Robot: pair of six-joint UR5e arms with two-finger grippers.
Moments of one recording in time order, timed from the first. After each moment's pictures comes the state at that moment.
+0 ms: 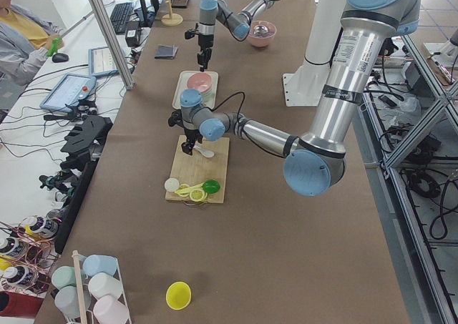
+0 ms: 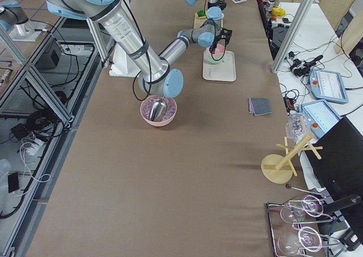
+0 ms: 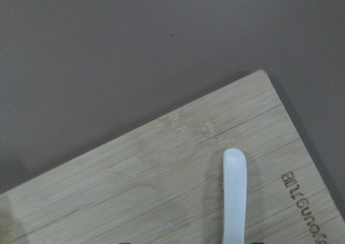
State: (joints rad) left arm -0.93 -1.86 -1.54 -1.95 -2.14 -0.37; right arm 0.69 -0.72 1.40 -1.22 2.04 1.51
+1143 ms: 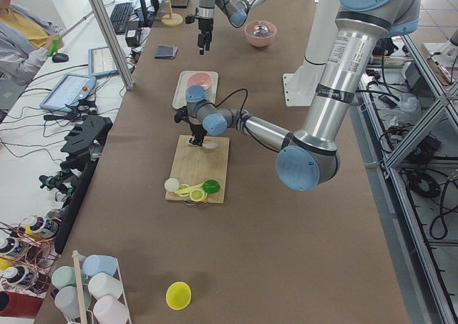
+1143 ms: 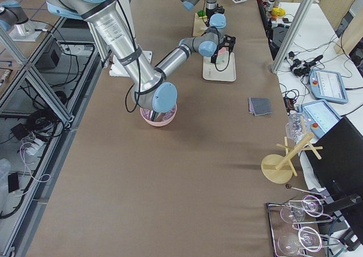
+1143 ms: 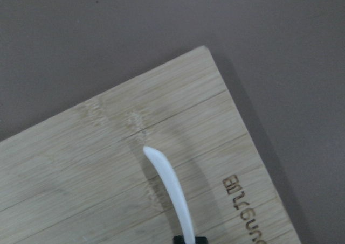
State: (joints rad) left arm -0.87 -1.91 -1.53 -1.93 -2.12 -0.47; right arm 0.78 -0.90 1.56 -1.22 2.15 1.40
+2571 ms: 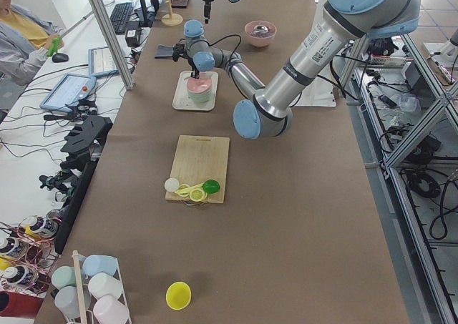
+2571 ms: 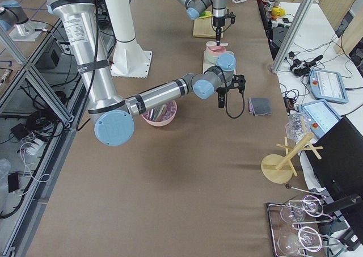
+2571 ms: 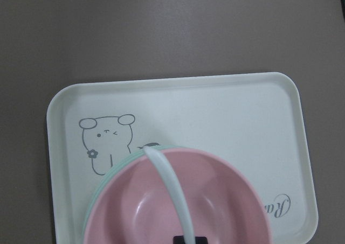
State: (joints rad) left arm -0.77 -2.41 -1.37 -1.90 -2.11 -1.02; right arm 1.08 -1.30 1.66 -1.22 2.33 0.83
